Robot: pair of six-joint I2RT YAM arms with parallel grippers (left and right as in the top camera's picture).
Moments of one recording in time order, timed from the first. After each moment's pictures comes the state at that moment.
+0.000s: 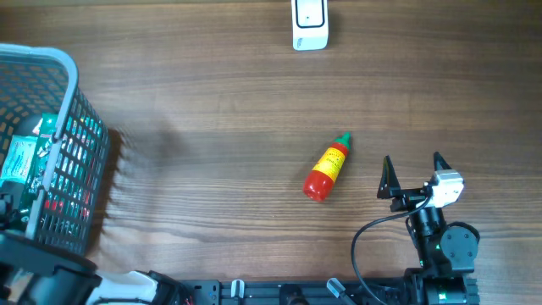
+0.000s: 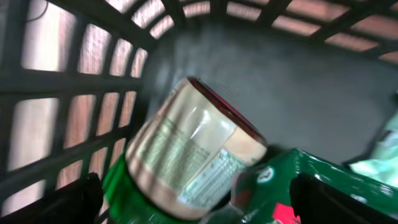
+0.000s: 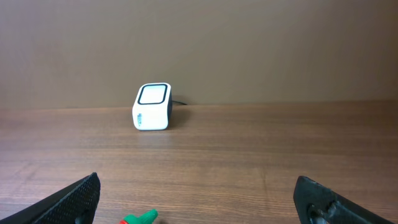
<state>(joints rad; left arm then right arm) 1.11 1.69 1.26 -0.92 -0.21 -0.59 0.02 0.02 0.01 0.00 -0.08 0.07</state>
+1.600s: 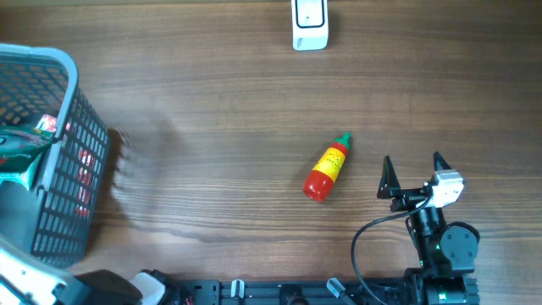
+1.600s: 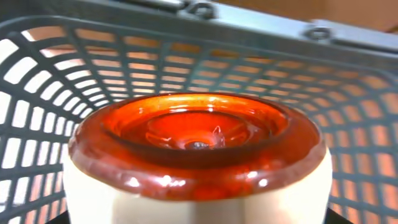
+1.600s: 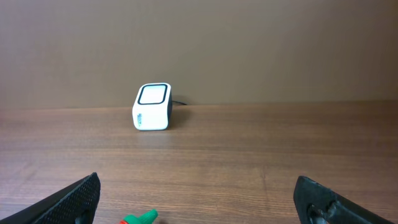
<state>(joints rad) 0.96 1.44 1.63 -1.06 -0.15 -0.55 0.02 0.02 0.01 0.00 -0.08 0.07</state>
